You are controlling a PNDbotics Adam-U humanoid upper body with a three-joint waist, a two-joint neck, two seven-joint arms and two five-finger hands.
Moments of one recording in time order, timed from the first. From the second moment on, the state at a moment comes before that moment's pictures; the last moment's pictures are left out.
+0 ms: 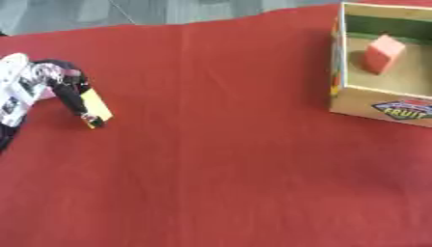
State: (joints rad) left arm -0.96 0.62 -0.38 -0.97 -0.73 0.33 -0.83; right arm 0.03 -0.76 -0.34 -1.98 -0.50 -0.27 0.08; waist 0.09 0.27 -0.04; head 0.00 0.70
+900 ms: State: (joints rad) left arm -0.84 0.74 -0.26 -1.52 -0.57 0.46 -0.71; right arm 0.05 -0.74 -0.34 -1.98 -0.49 -0.29 0.08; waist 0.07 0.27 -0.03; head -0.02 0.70
